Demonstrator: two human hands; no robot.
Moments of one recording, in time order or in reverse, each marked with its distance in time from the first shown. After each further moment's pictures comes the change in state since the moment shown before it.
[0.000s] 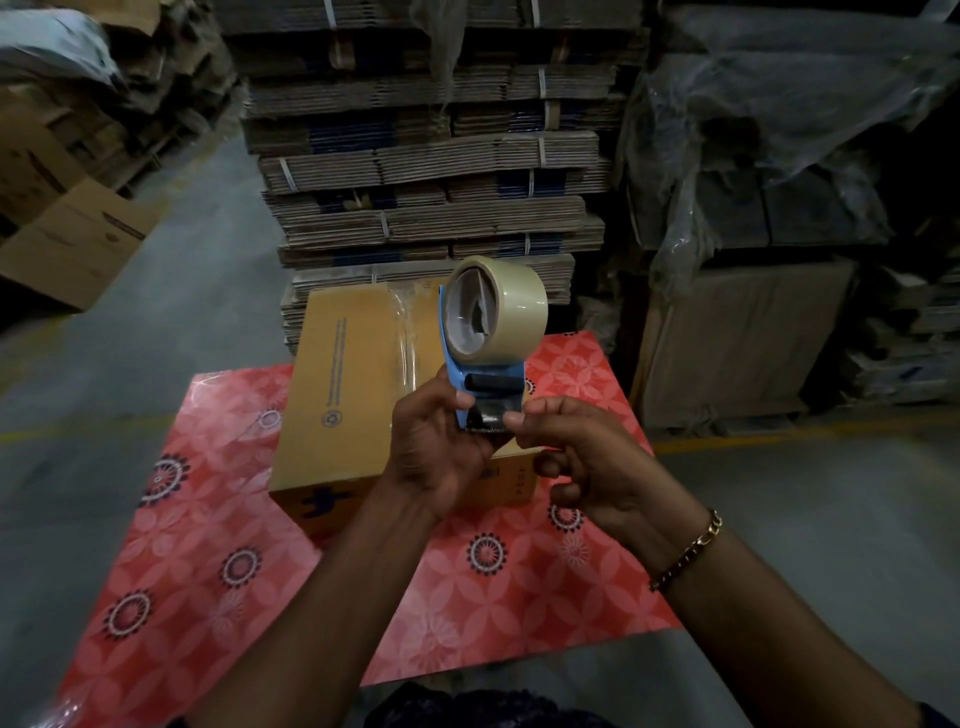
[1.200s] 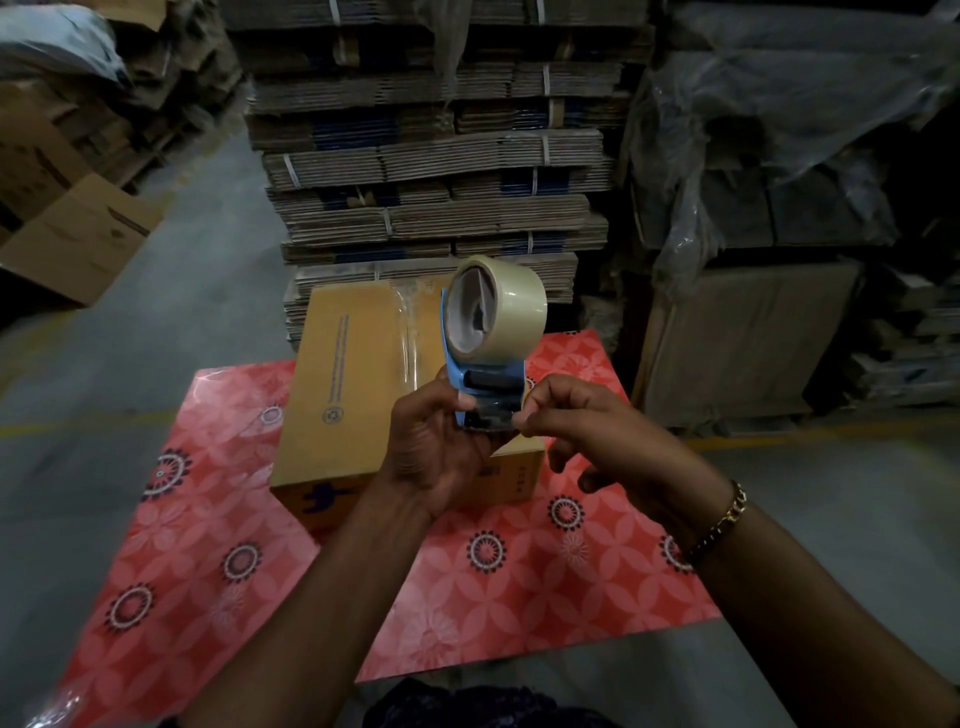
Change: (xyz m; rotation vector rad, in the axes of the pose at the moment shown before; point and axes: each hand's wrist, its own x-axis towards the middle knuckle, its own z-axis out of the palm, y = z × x) left_hand -0.006 0.003 0.003 0.010 0.017 -0.024; right_hand -0.018 -0.029 -0.006 -0.504 -0.072 -0.130
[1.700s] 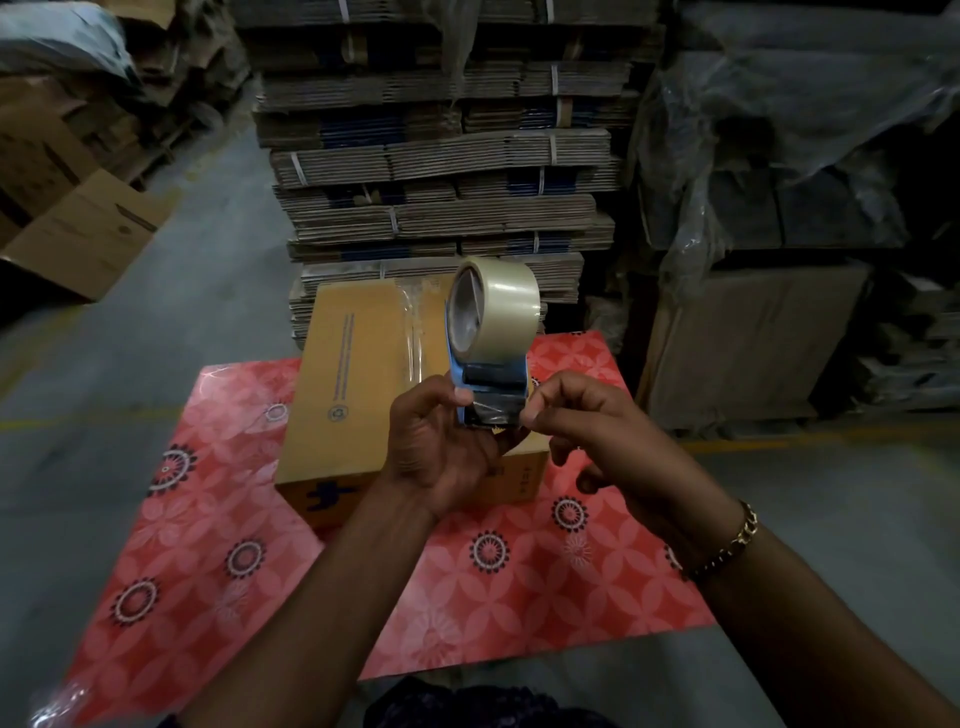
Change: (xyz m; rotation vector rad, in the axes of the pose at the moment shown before) left_hand 0.000 0.002 -0.001 -0.098 -0.010 -0.058; right_hand 0.002 0.010 0.005 0.116 0.048 -0.121
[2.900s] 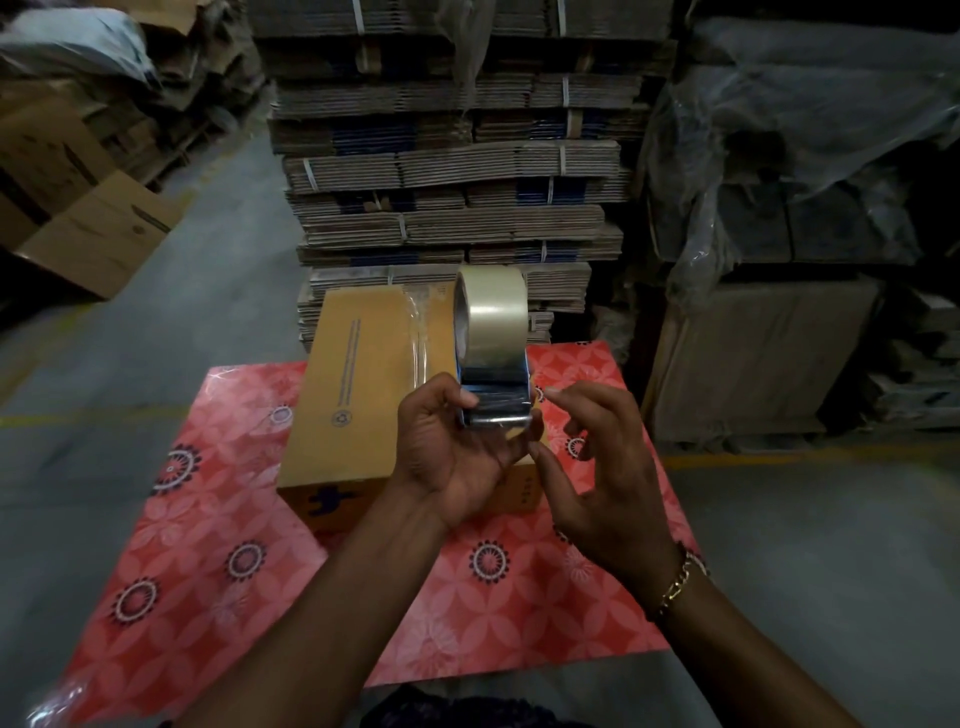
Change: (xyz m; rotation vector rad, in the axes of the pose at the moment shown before) left_hand -0.002 0.001 0.019 -0.102 0.108 -0.003; right_hand 0.012 0.065 0.009 -0.552 0.472 -0.913
